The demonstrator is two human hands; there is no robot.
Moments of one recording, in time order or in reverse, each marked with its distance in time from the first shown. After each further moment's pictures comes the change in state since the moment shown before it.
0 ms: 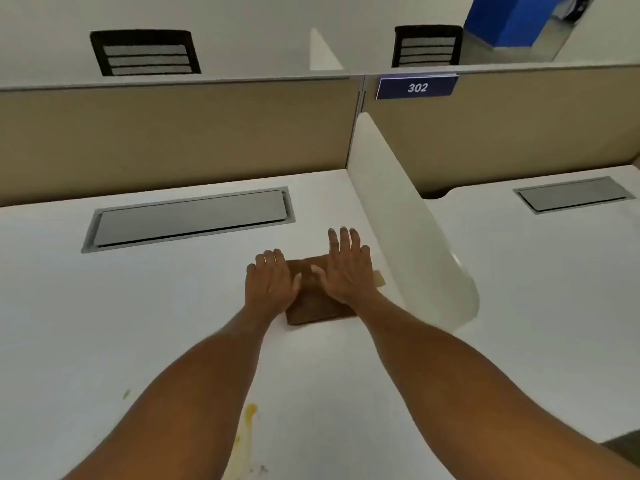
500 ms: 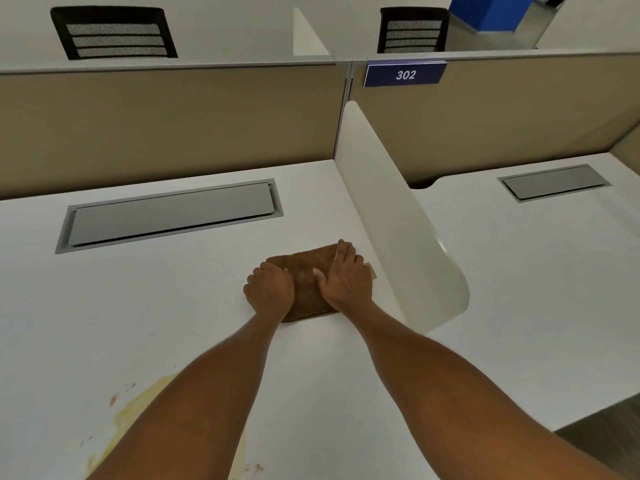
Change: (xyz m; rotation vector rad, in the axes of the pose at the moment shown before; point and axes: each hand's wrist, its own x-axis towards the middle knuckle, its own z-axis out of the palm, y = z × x) left_hand 0.002 0.033 0.011 -0.323 -0.160 -0.448; right_hand -0.022 0.008 0.017 0.064 -0.050 0.230
